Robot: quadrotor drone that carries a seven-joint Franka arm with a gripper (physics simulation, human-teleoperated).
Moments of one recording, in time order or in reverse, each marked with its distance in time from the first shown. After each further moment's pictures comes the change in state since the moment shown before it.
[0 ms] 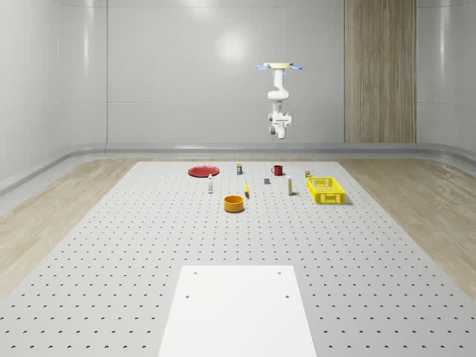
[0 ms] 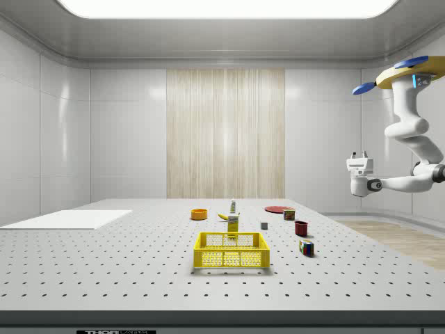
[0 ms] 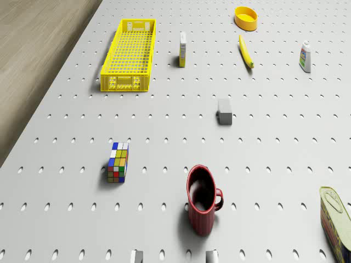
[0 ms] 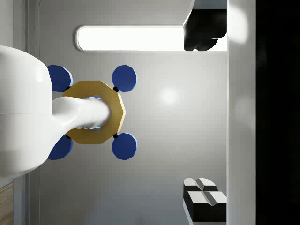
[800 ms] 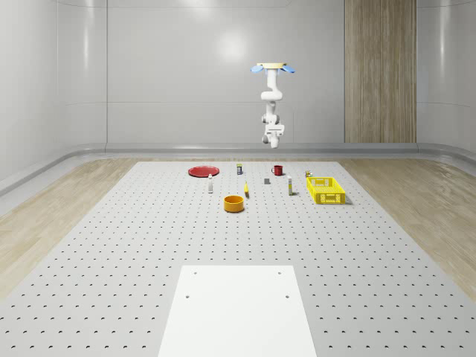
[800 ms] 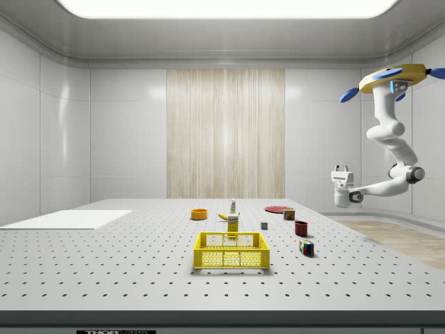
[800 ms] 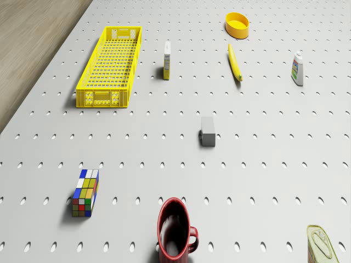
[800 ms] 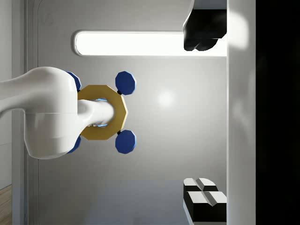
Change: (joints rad) arm -0.005 0.079 0.003 0.273 0.002 -0.182 -0.003
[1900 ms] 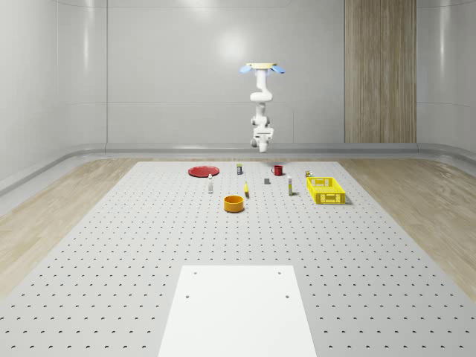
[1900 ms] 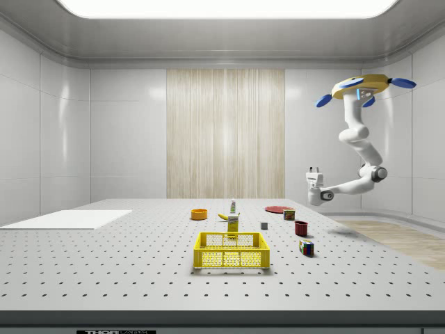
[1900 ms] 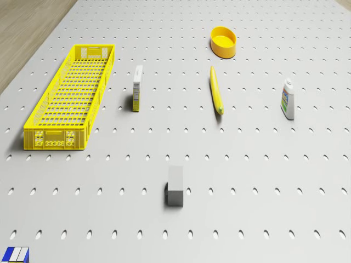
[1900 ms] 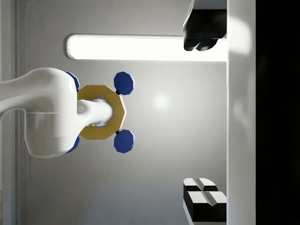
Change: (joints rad) arm -0.003 0.001 0.003 0.019 0.000 -0.001 -0.001
